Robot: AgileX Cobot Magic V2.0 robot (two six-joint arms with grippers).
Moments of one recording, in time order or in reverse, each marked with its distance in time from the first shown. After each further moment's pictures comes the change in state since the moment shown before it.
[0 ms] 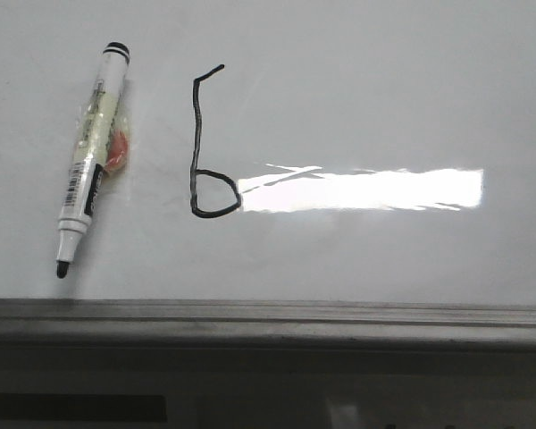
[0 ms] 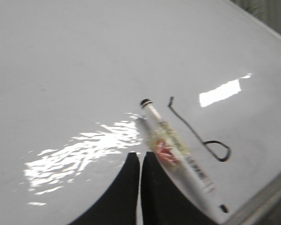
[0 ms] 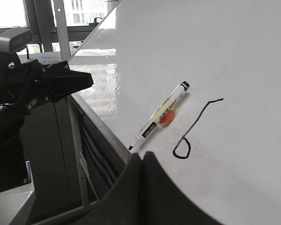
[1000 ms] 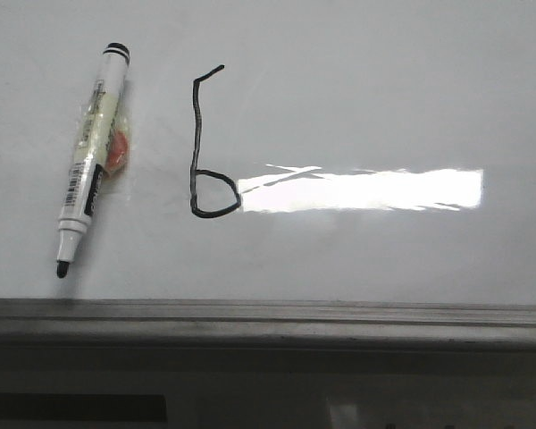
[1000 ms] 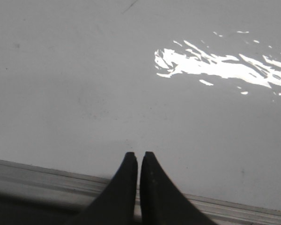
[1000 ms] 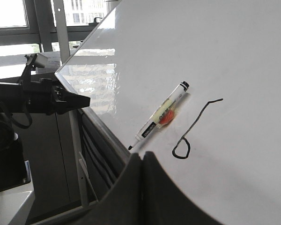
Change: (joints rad) left arm 0.656 -0.074 0.001 0.165 0.452 -0.510; right arm 0.000 0.000 0.000 0.000 0.000 -0.002
